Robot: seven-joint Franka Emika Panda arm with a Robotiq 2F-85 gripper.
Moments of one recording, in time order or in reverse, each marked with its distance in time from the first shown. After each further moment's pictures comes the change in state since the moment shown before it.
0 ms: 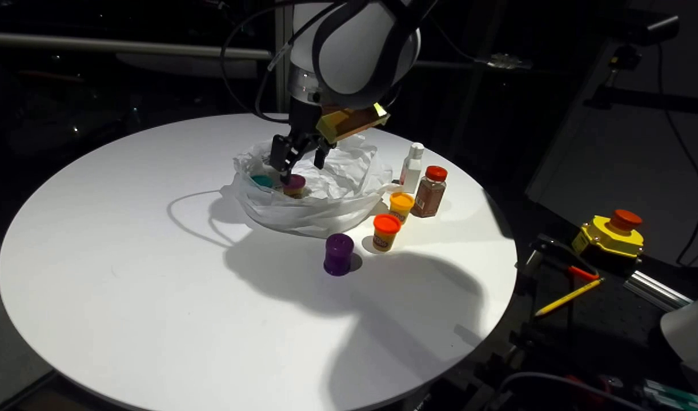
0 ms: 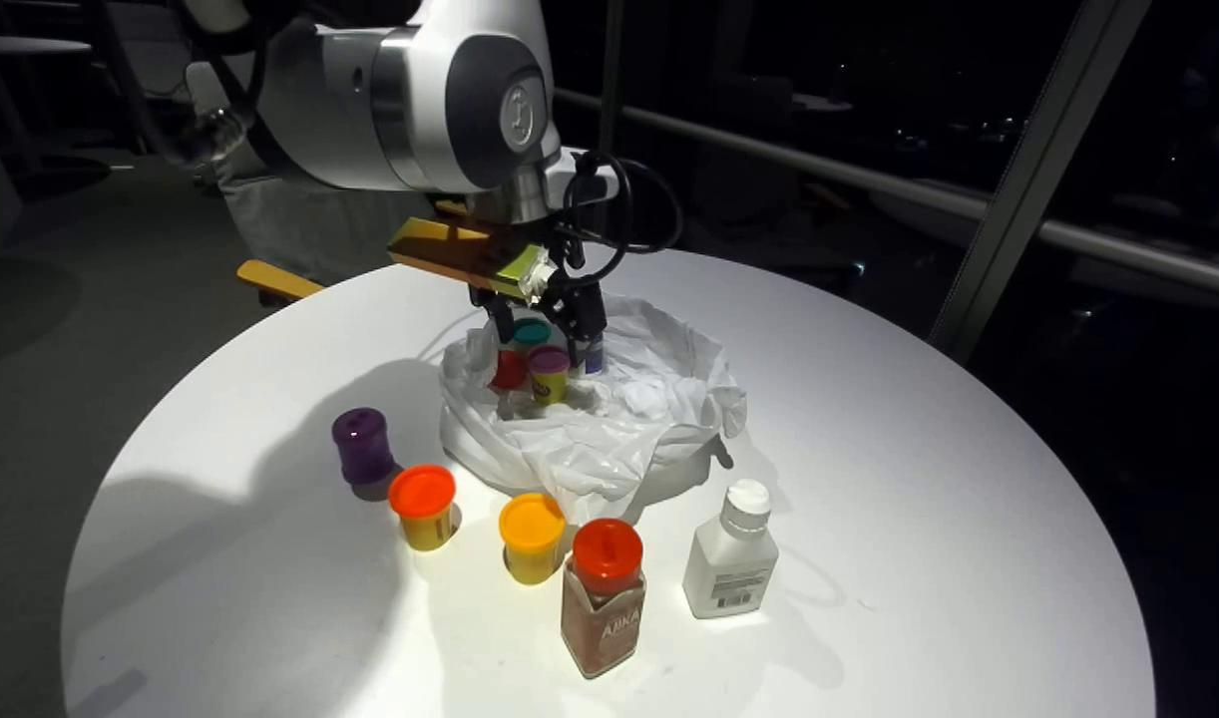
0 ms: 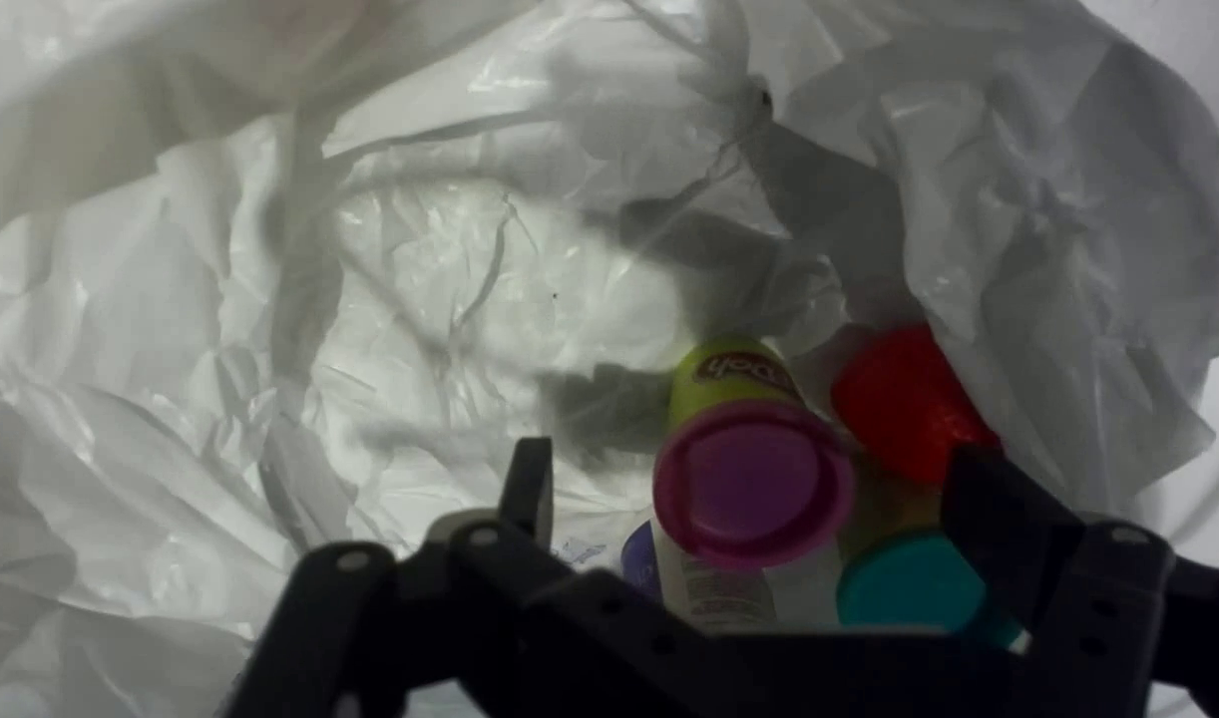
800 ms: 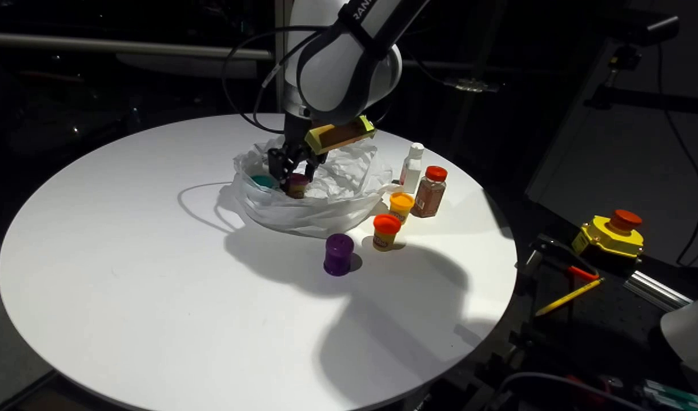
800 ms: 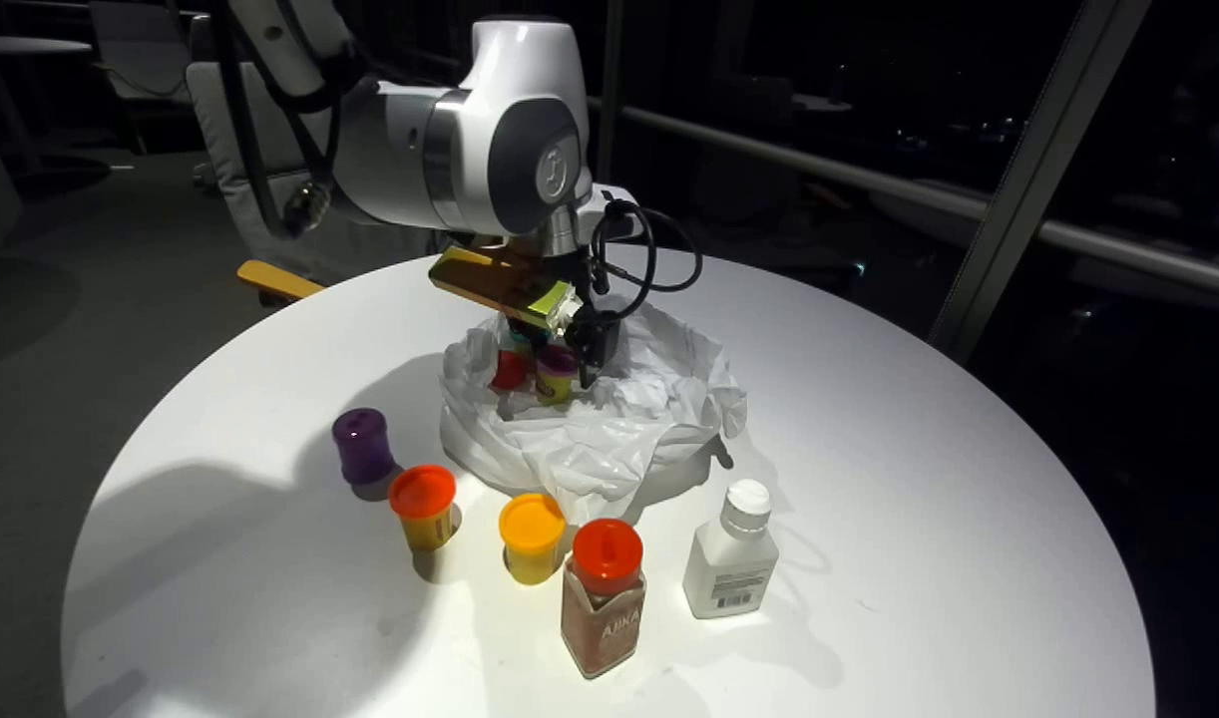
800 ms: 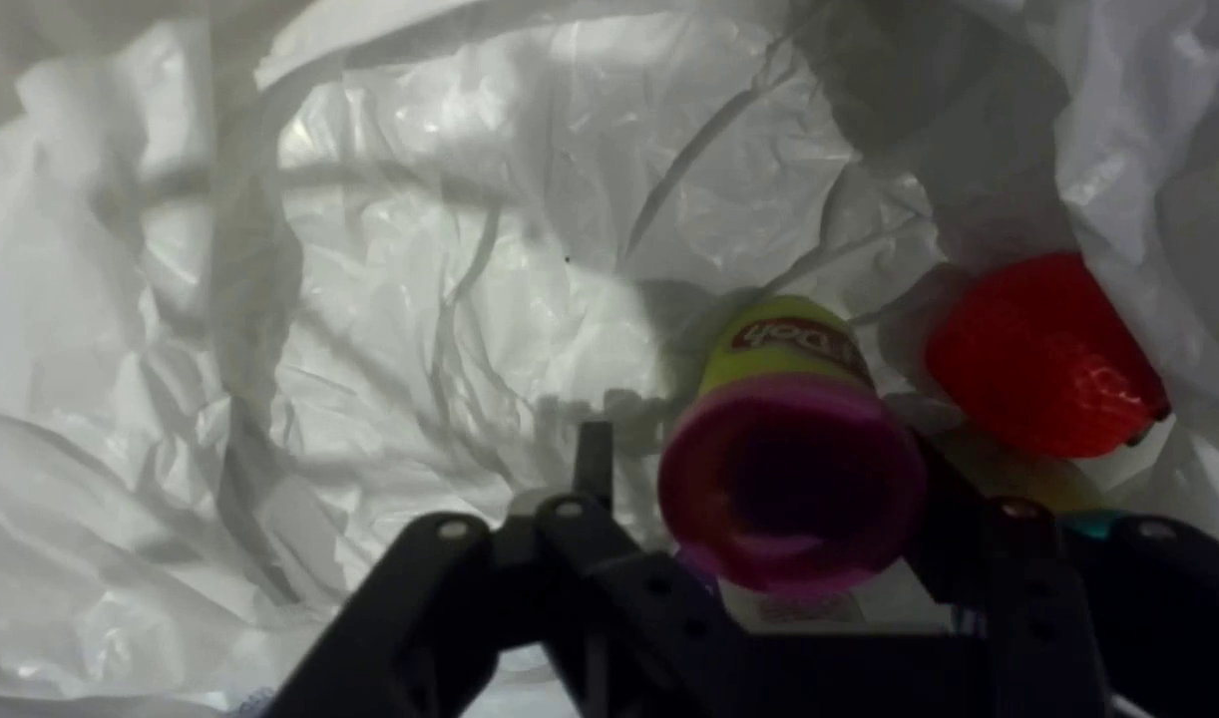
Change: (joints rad) arm -0.030 0.128 0.004 0.134 0.064 -0.006 -0.013
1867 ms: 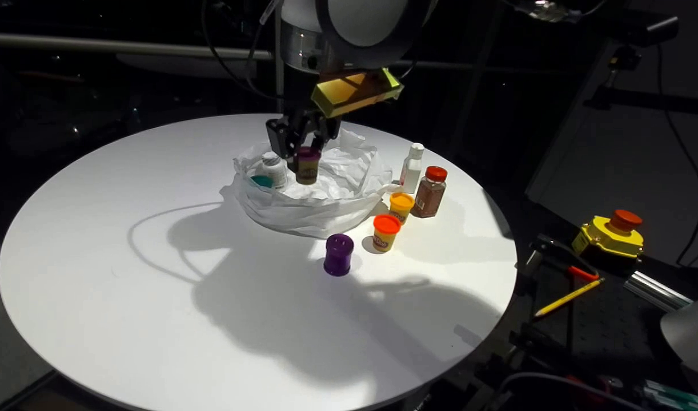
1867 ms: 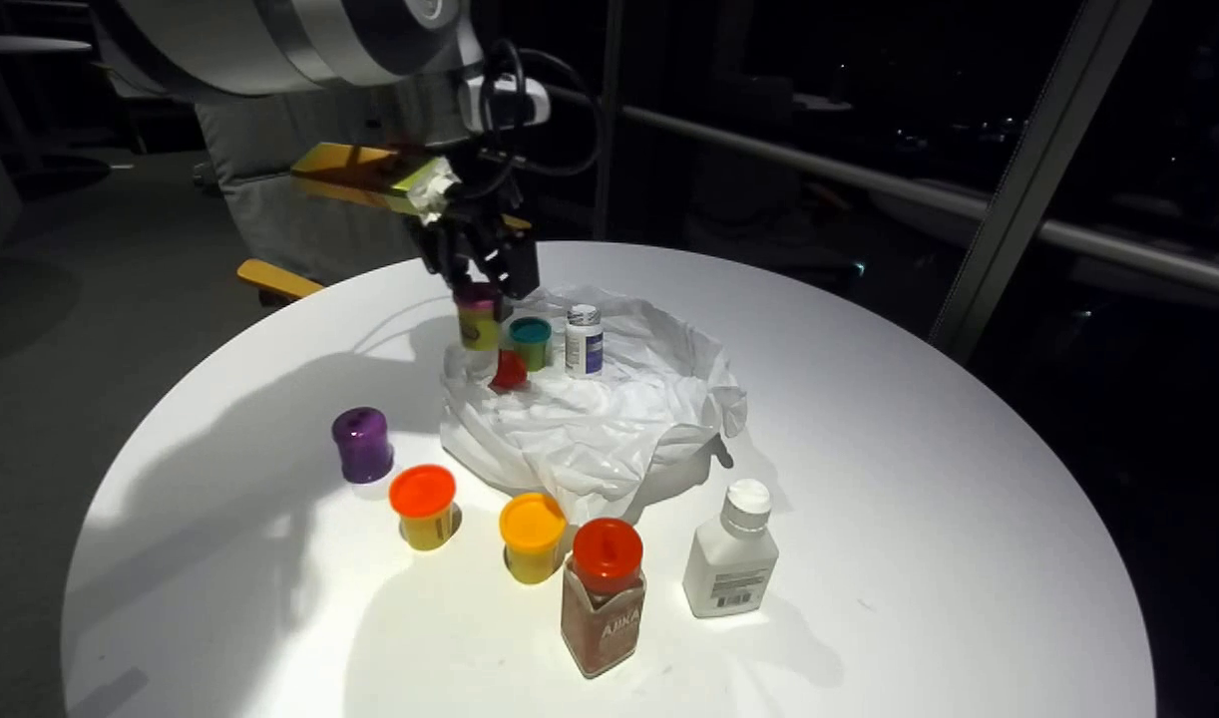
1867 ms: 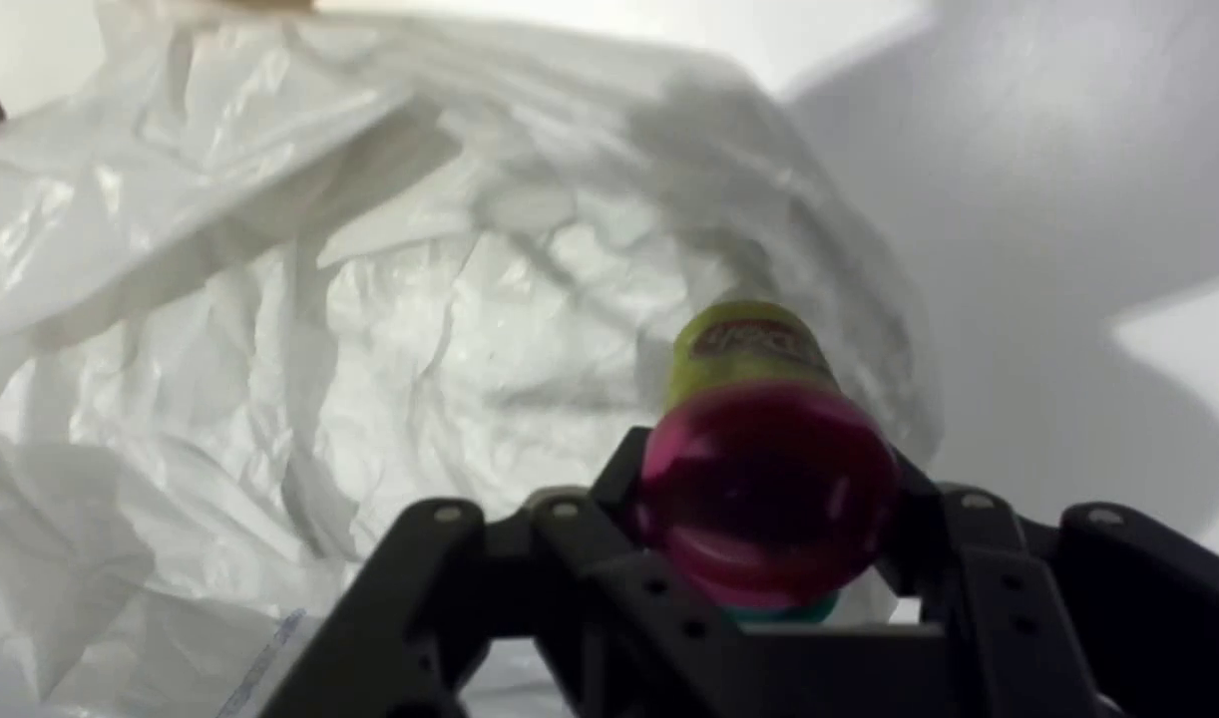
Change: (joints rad) arm 0.220 -0.314 -0.102 -0.267 -0.086 -0.100 0.169
